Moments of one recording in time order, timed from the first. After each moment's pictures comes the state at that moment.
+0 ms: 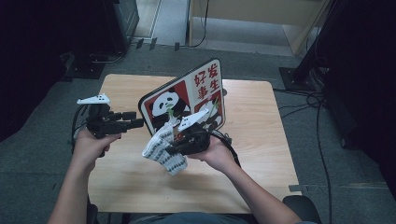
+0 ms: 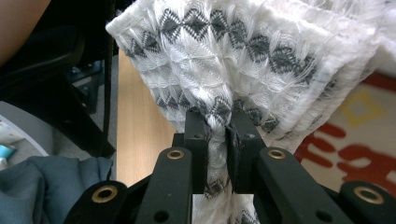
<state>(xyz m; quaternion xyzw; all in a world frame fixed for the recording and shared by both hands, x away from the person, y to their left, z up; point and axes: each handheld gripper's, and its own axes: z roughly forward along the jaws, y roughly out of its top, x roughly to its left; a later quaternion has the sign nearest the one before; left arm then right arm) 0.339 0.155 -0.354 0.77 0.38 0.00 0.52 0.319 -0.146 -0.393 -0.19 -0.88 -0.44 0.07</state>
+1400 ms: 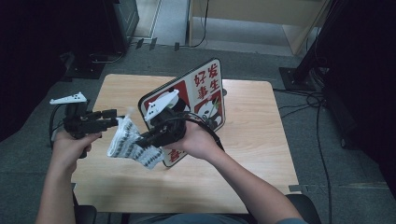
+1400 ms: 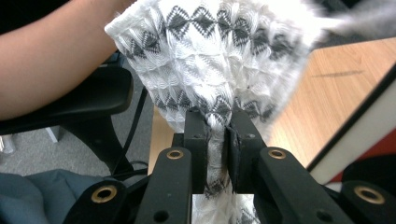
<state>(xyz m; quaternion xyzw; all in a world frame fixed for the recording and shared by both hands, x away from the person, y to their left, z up) 0.332 0.200 -0.344 0.75 0.41 0.02 0.52 0.309 -0.080 -0.304 -0.09 -0.89 -0.43 0.06</state>
